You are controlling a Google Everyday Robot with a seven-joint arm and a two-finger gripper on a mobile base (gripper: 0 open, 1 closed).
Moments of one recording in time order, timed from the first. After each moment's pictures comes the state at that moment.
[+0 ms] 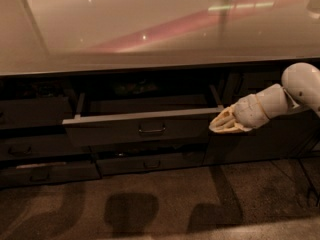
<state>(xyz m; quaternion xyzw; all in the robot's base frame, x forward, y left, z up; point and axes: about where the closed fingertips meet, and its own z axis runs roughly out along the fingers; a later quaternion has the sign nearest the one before) 0.571 -0.199 0.702 -0.74 0.53 0.21 0.35</state>
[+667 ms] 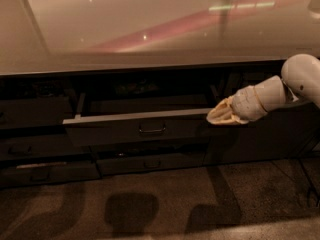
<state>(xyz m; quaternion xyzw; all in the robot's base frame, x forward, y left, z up) 0.582 -0.190 0.727 -0.74 0.55 0.17 0.36</state>
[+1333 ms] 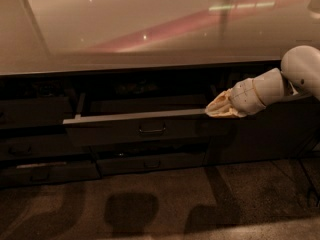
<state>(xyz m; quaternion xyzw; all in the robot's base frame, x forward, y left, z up) 0.592 -0.183 0.751 -0.73 0.56 0.13 0.36</state>
